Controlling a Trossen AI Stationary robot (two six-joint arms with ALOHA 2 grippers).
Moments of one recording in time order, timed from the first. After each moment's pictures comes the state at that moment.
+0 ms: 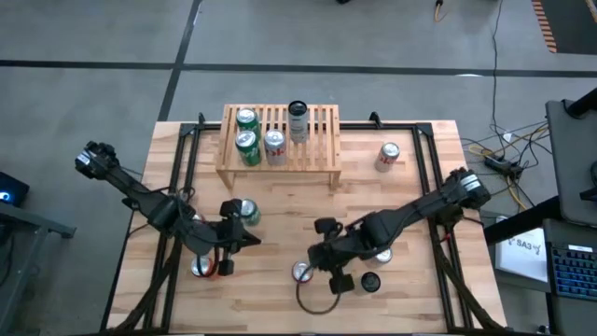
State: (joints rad) left arm -0.59 1.16 1.00 -0.47 -0.46 -0.36; right arm 0.41 1.83 1.70 -0.87 0.07 0.16
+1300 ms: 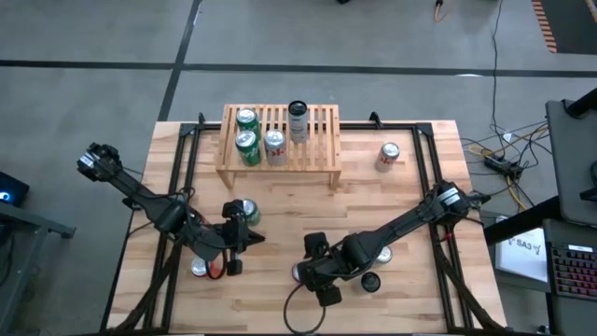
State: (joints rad) left arm -0.60 1.22 1.00 -0.45 -0.54 -0.42; right arm 0.45 2.01 1.75 -0.81 0.13 0.17
